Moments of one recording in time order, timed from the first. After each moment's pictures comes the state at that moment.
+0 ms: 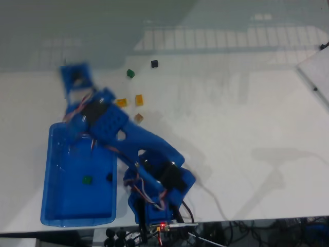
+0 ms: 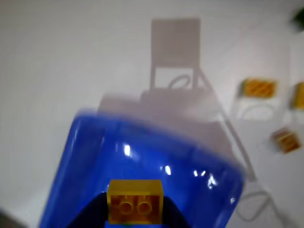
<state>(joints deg) -50.7 131.9 111.7 85.3 -52.3</state>
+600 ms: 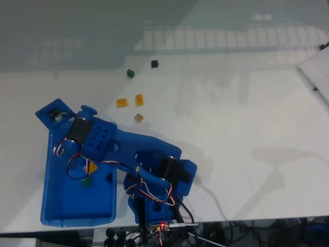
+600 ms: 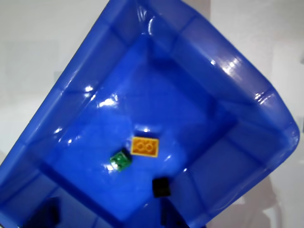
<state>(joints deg) -62.9 130.7 113.0 93.3 -57.2</state>
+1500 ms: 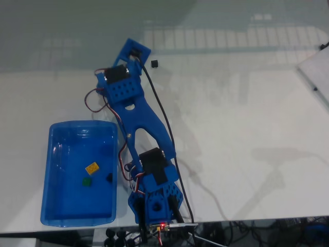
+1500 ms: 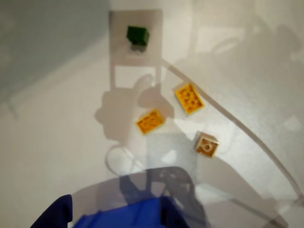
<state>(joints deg) -16.7 116.7 107.5 78.8 -36.8</state>
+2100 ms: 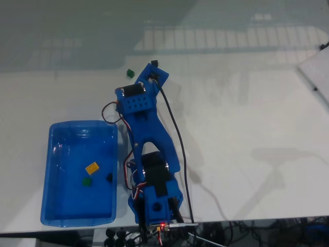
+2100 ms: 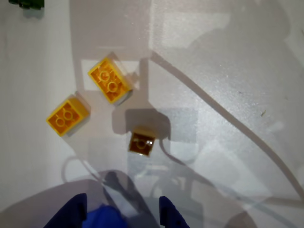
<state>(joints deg) -9.0 124.9 128.1 73.3 -42.2</state>
